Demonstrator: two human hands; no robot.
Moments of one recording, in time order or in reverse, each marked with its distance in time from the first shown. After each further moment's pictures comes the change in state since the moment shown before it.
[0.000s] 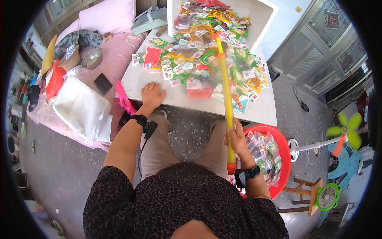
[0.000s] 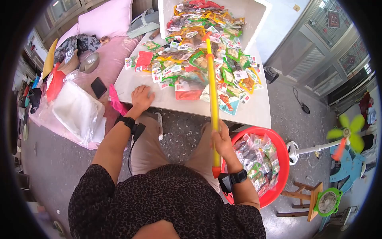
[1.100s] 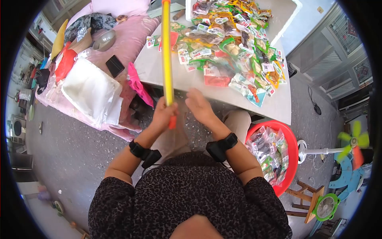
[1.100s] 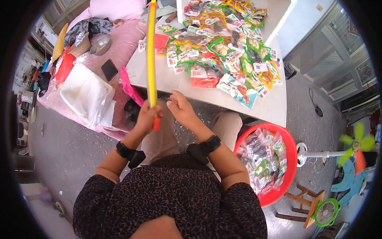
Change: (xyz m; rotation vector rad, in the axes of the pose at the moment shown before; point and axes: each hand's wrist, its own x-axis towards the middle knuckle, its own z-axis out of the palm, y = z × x) left_hand -0.110 0.046 -0.080 -1.457 -0.309 -0.593; right_hand 0.070 -0.004 0.152 -0.053 -0.250 -0.447
